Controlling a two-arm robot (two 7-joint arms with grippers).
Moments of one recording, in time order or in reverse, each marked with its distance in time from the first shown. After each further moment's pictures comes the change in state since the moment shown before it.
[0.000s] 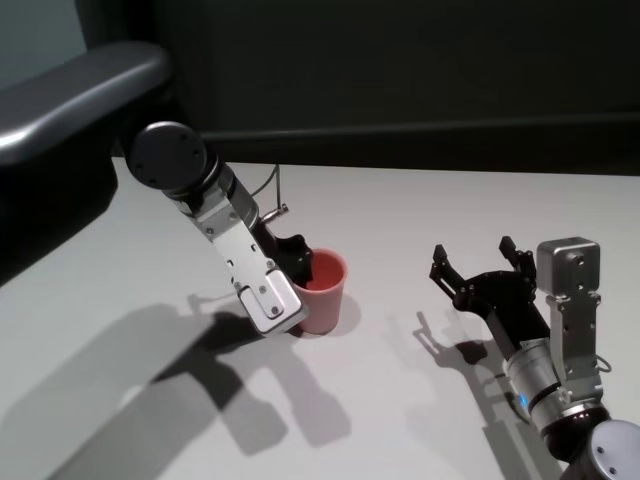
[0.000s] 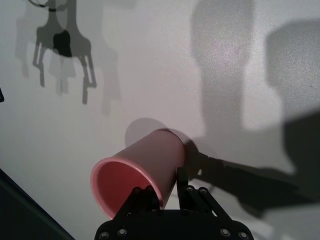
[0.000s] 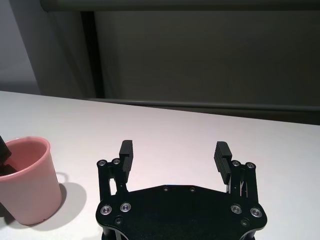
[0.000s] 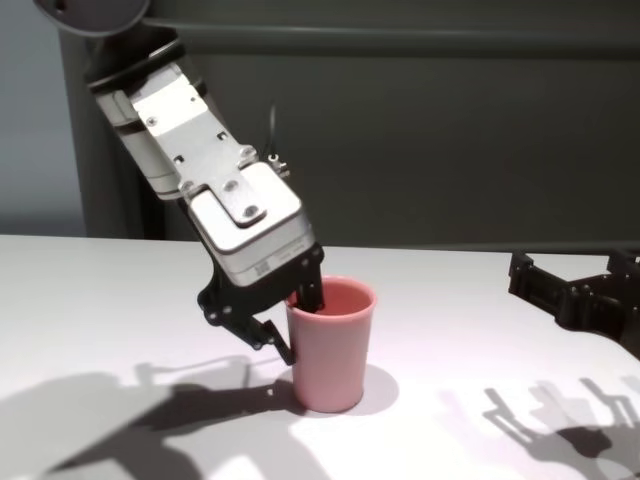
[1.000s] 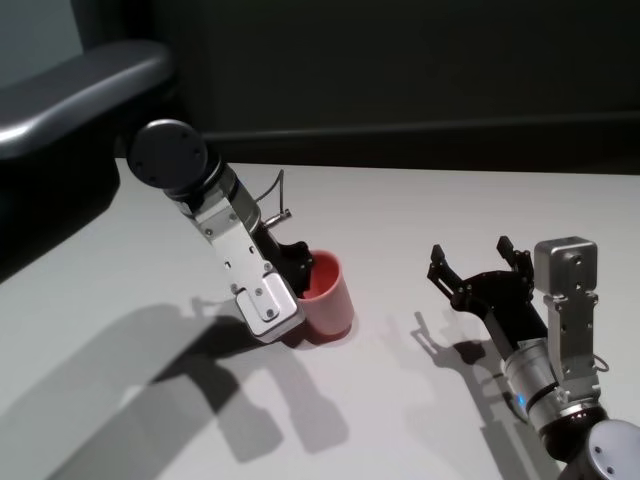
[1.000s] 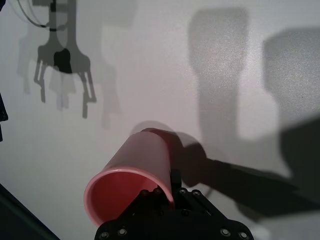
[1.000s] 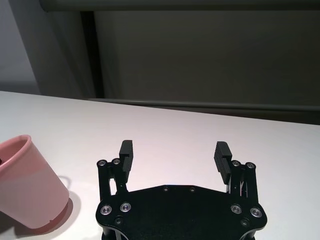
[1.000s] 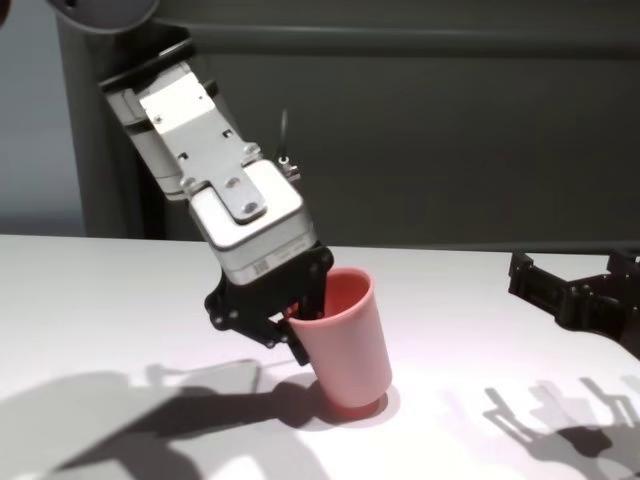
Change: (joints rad) left arm -0.023 -0.002 0.031 0.014 -0.064 -0.032 -0.007; right arm 0.000 0.000 0.000 0.000 0.000 0.000 0.000
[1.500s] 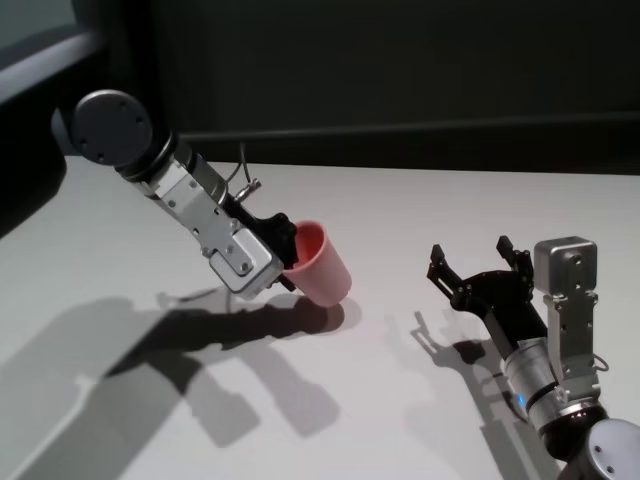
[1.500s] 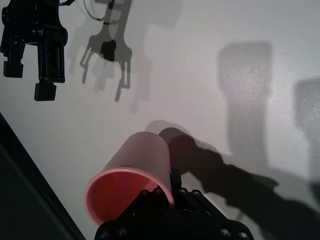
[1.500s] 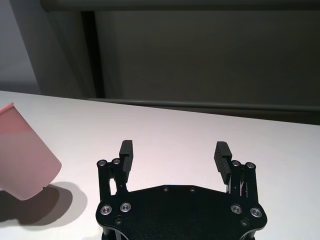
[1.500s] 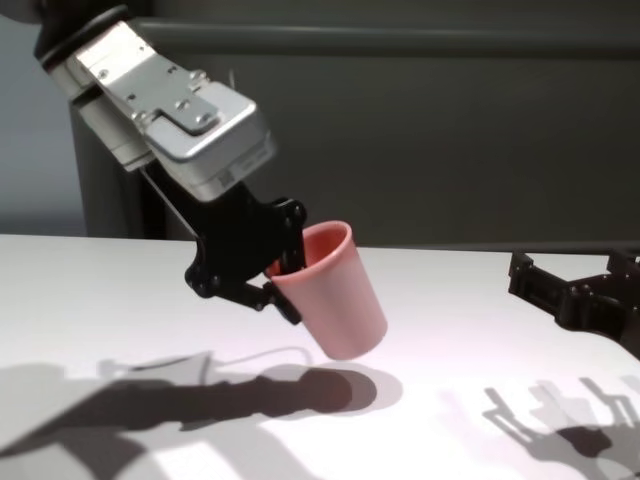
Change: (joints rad) left arm 0.006 0.054 -0.058 0.006 -0.150 0.015 0.009; right arm 0.000 0.000 0.000 0.000 0.000 0.000 0.000
